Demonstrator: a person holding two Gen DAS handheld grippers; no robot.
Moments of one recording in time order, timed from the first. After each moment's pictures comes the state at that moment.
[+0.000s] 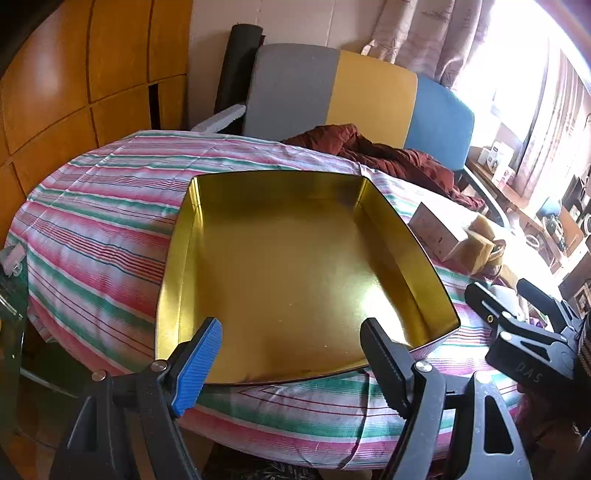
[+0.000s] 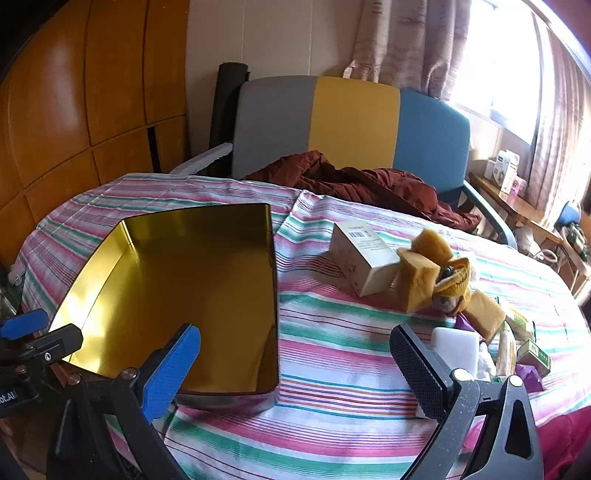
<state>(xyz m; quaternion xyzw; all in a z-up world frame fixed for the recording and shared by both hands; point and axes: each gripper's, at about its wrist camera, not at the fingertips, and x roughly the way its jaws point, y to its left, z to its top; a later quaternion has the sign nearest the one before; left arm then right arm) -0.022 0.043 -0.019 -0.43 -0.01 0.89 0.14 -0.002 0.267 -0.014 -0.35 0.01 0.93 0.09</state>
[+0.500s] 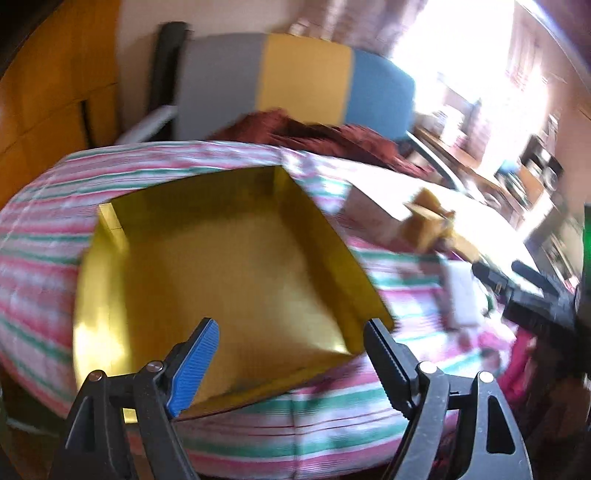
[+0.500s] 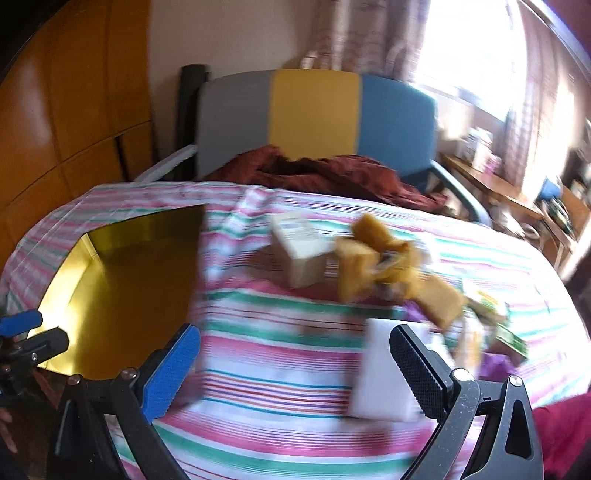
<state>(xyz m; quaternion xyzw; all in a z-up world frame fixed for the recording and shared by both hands) -0.031 0.118 -0.012 -0.45 0.03 0.86 0.26 0.017 0.348 -0.006 -0.36 0.04 0.92 0.15</state>
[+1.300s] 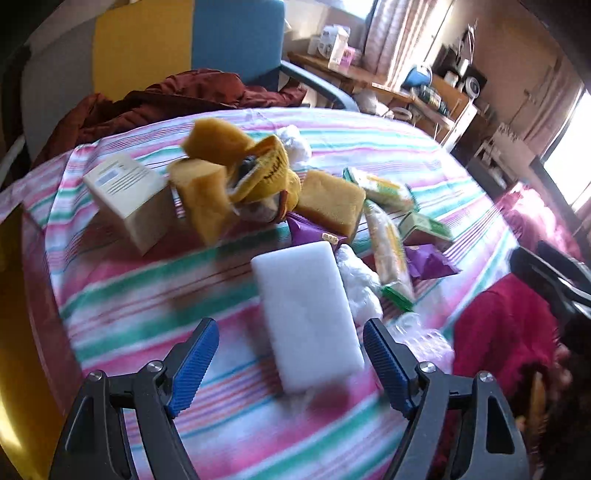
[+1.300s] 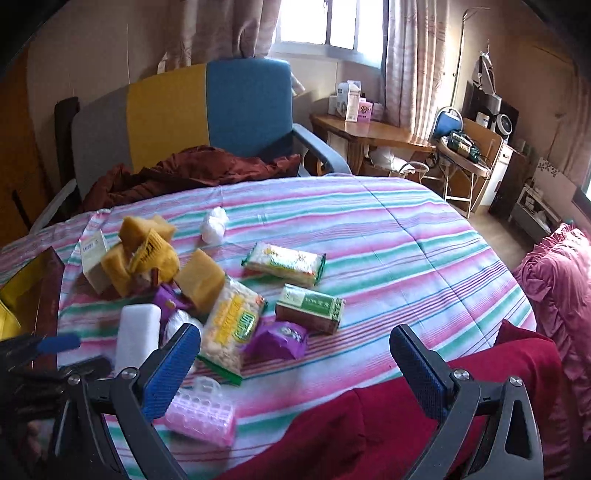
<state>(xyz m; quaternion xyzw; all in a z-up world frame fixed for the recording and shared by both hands) -0.018 0.357 -0.055 -0.49 0.14 0.76 0.41 0.123 0.528 0.011 -0.37 0.11 0.86 0.32</state>
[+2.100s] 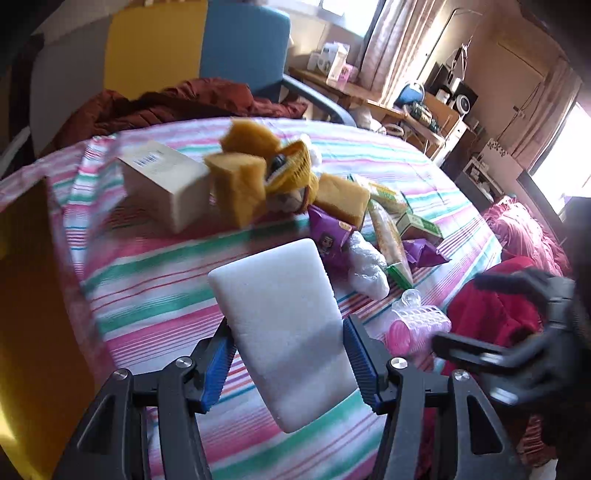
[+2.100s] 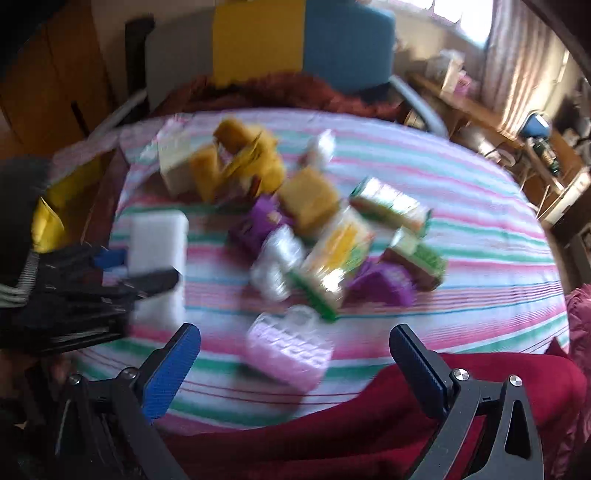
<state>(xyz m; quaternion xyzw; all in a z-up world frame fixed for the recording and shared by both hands) -0.020 0.289 -0.046 -0.46 0.09 0.77 0.43 0.081 0.462 -0.025 -0.51 0.08 0.84 0.16</state>
